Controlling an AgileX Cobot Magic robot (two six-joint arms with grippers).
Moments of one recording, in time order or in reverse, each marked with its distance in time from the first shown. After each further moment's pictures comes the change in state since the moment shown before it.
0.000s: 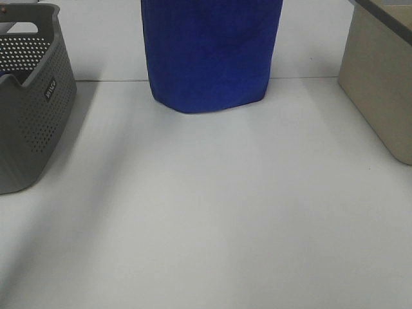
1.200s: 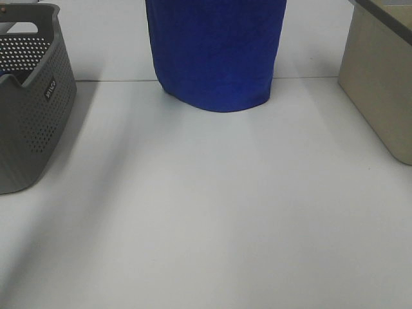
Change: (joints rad) left arm 0.000 0.072 -0.100 -0.005 0.076 0.021; right arm -0.011 0.011 -0.002 0.026 -0.013 0.019
